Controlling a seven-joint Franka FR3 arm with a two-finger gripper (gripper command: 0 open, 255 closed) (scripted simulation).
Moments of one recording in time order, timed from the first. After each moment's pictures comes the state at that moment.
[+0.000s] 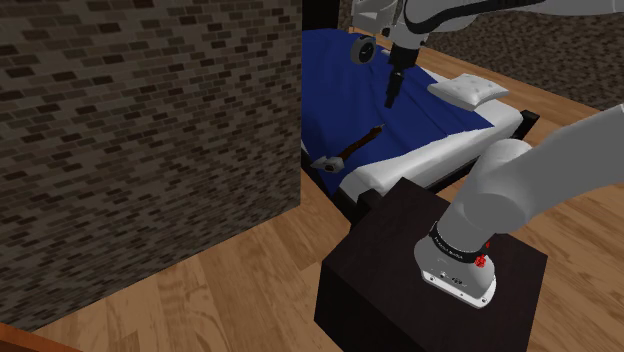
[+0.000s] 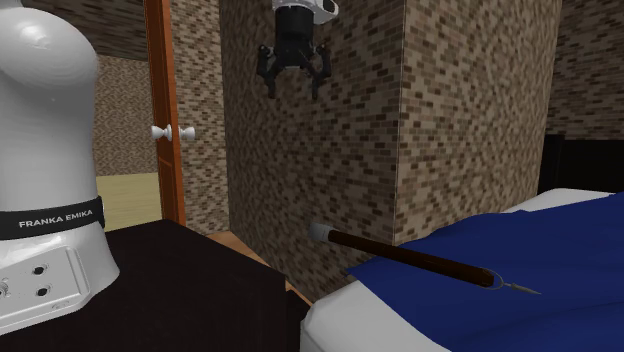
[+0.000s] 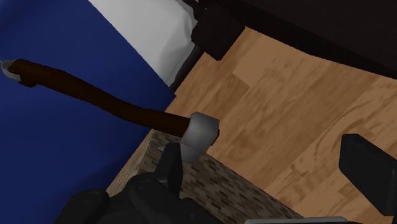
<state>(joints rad) 0.09 -0.56 -0.49 -2.44 -0.19 1.93 -0.74</state>
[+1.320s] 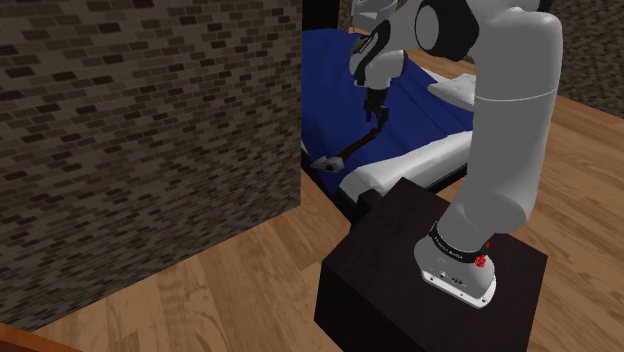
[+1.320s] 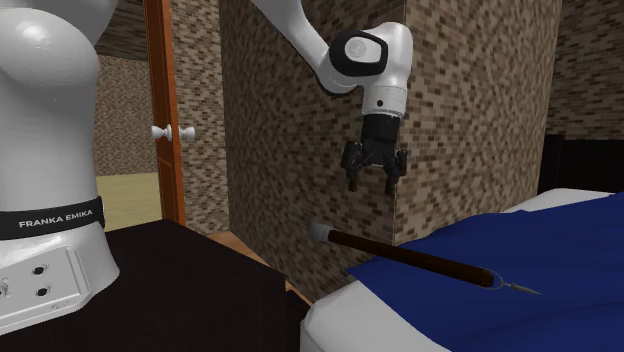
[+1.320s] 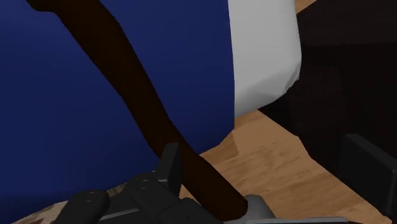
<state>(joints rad) 0.10 0.40 -0.71 -2.05 0.24 2.18 -1.81</state>
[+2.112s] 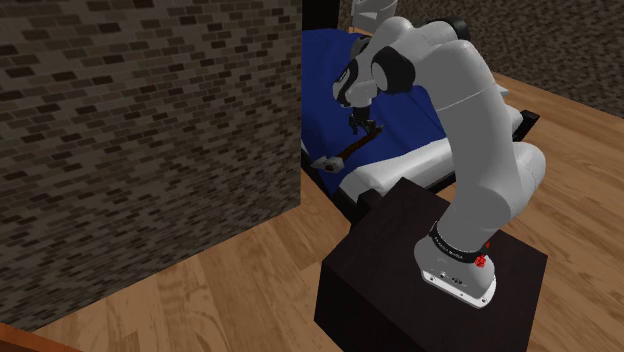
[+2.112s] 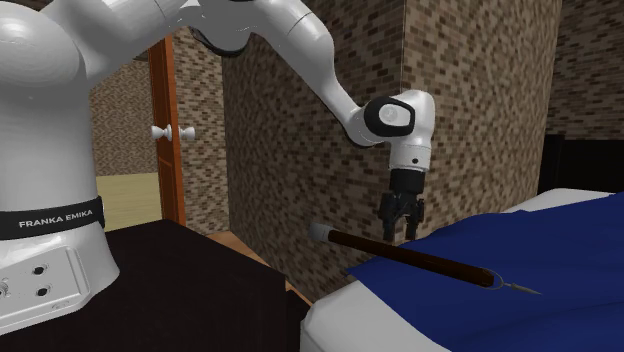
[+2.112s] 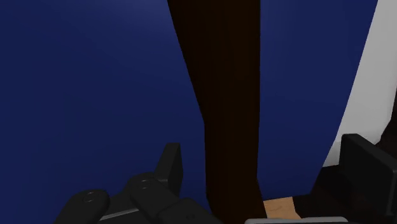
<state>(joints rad) -0.10 0.83 -0.53 -1.67 0.31 2.18 -2.09</state>
